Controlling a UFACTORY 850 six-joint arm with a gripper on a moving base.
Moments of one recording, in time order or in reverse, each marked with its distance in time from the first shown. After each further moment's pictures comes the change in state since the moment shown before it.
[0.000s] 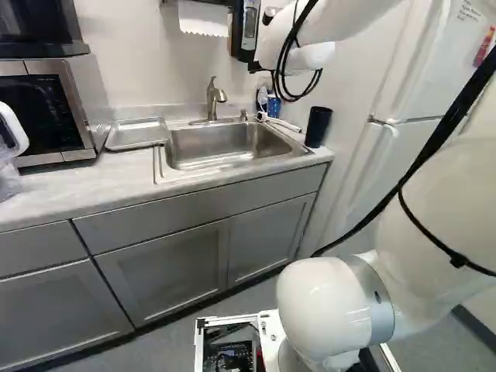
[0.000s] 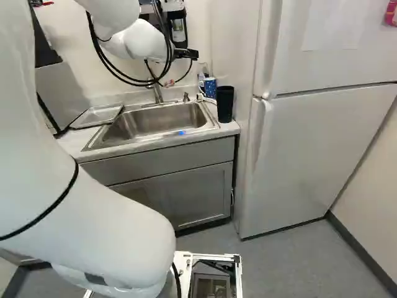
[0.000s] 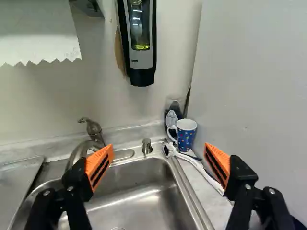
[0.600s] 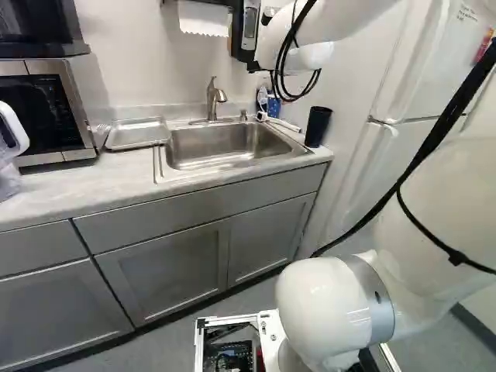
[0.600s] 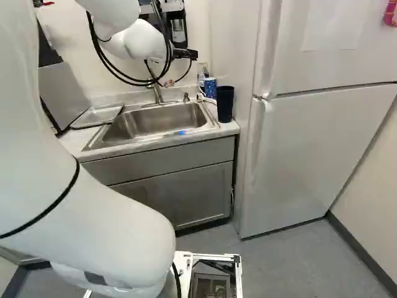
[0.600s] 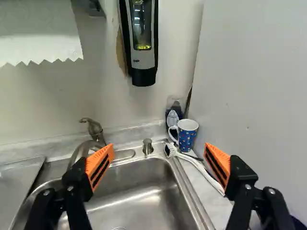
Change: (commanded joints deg) arm 0.5 -0.8 -0.8 0.0 0.0 0.0
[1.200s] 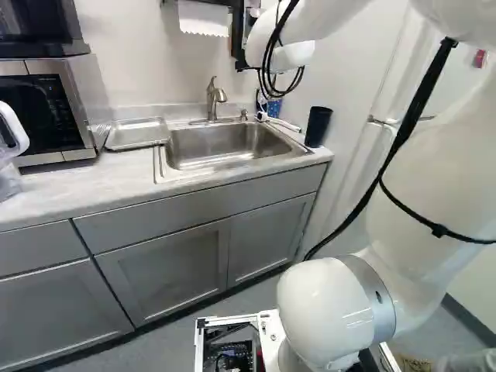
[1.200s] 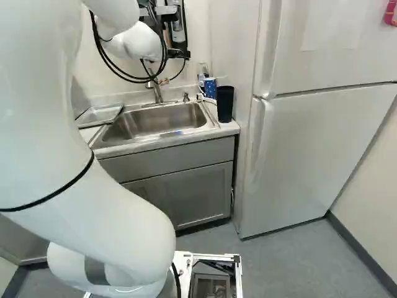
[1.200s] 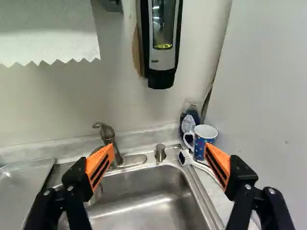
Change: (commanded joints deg) arm 3.8 -6.6 -6.3 0.0 0.0 0.0
